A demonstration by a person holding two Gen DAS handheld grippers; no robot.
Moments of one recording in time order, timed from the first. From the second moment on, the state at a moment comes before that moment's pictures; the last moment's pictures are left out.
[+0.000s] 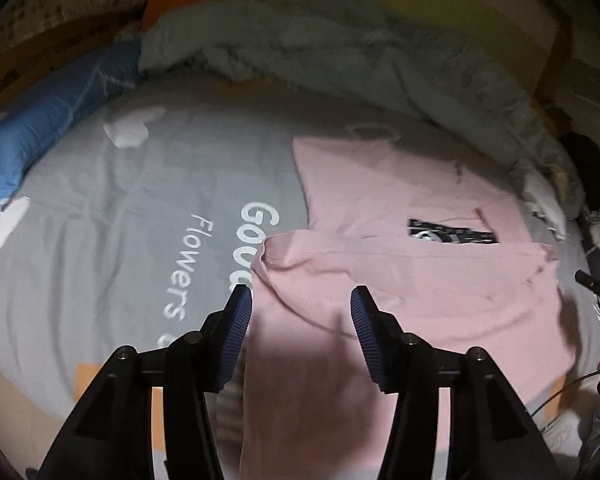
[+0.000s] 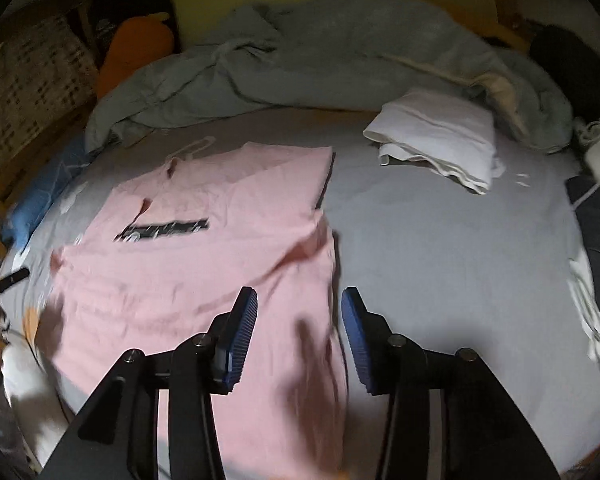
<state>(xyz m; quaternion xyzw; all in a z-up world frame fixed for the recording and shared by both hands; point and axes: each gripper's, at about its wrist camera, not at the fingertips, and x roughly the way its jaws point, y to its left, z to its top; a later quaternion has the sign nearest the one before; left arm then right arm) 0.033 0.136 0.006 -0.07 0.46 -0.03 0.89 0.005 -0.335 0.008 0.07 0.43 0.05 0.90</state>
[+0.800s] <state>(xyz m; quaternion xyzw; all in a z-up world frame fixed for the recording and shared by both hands) 0.073 0.164 -0.002 -0.12 0.48 -0.06 0.87 0.100 -0.352 -0.025 0.16 0.46 0.08 0.87</state>
